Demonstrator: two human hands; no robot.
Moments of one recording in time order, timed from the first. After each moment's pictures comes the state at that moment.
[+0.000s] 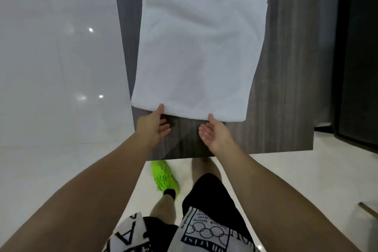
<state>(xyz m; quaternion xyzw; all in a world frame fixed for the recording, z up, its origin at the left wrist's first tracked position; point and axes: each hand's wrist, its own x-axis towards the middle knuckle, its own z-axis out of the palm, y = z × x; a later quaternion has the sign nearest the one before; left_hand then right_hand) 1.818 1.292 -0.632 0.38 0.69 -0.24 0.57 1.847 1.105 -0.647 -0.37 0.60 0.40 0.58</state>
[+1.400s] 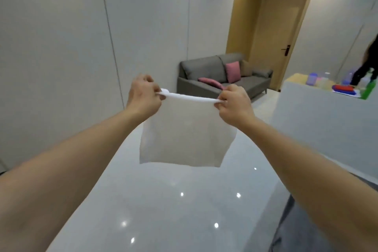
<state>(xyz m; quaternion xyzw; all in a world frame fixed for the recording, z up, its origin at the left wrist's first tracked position) 1.343 1.663 -0.003 0.78 0.48 0.40 0.08 1.585 1.545 -0.008 -0.72 -0.61 -0.12 0.30</state>
